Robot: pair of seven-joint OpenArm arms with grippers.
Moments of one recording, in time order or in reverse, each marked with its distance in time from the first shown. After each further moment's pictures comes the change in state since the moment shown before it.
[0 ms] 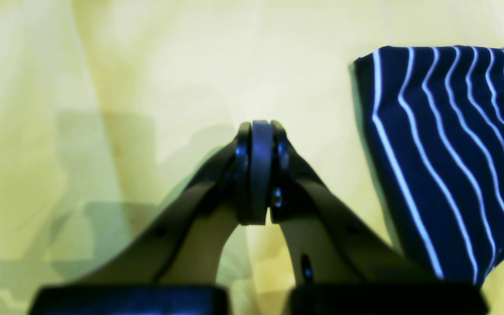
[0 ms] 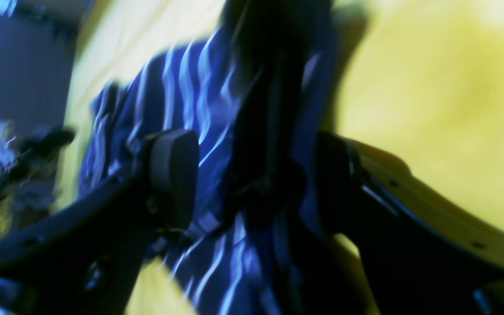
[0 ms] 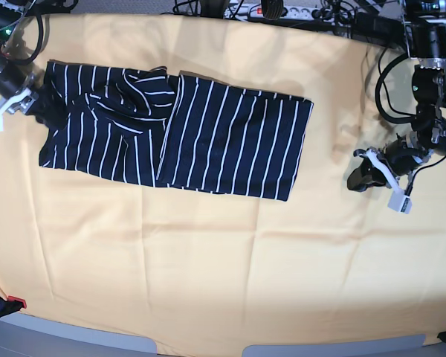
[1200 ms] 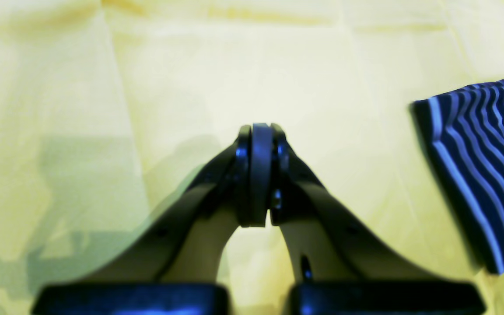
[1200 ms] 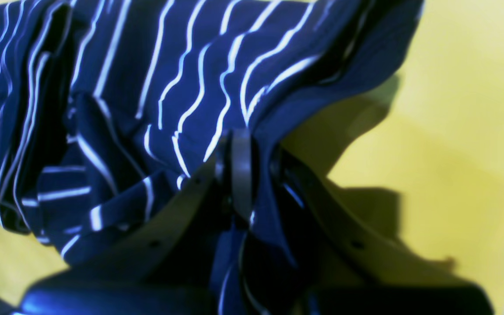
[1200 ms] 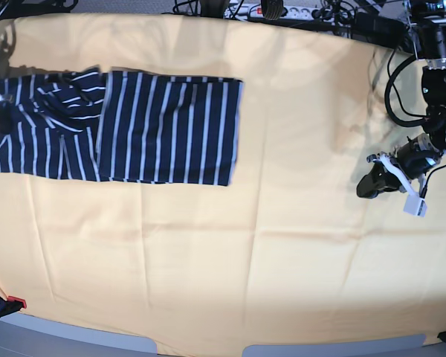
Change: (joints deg) left arm 0.0 -1.2 -3.4 0.0 -6.2 -1.3 1.5; right arm 0.7 9.3 8.2 25.6 -25.2 -2.2 -0.6
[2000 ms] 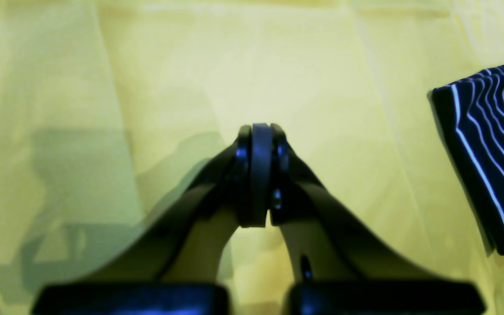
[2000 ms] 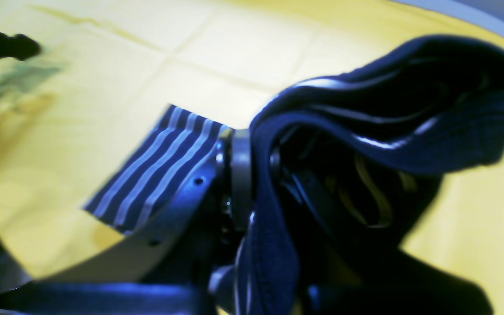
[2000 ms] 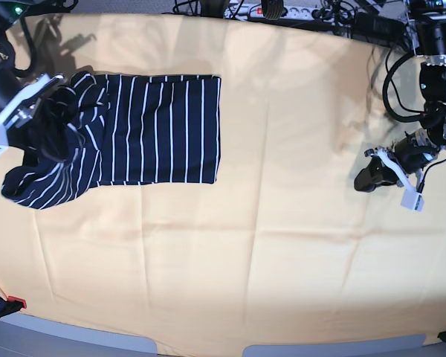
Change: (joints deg) left arm 1.7 0.3 0.0 0.0 0.0 0.0 0.1; right arm -0.2 -17.2 -3.2 30.8 17.8 1.2 -0.7
